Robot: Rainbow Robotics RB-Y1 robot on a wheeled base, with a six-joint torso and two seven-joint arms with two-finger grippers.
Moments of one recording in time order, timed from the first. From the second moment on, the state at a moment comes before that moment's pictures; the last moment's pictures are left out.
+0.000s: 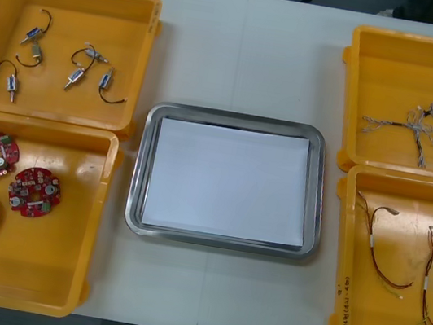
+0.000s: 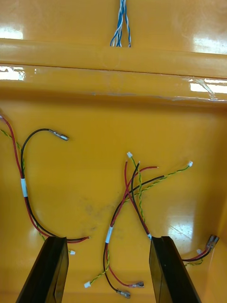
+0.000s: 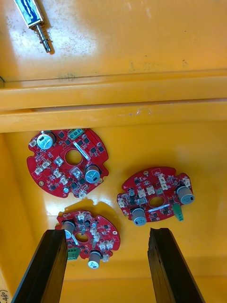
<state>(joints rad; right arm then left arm) -0.18 -0.52 -0.45 -2.12 -0.59 1.92 1.65 -0.27 0.77 0.27 -2.04 0.76 1.91 -1.40</state>
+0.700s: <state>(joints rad) -0.18 -0.52 -0.45 -2.12 -0.59 1.92 1.65 -0.27 0.77 0.27 -2.04 0.76 1.91 -1.40</state>
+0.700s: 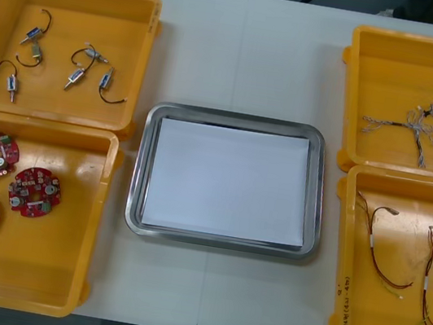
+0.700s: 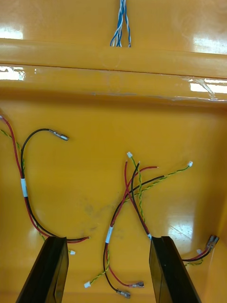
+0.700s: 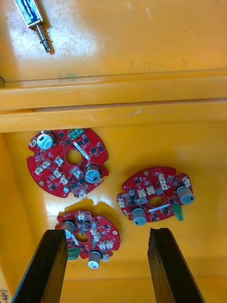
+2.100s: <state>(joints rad) -0.18 -0.52 -0.45 -2.12 -0.59 1.92 1.65 -0.27 0.77 0.27 -2.04 0.76 1.91 -1.40</state>
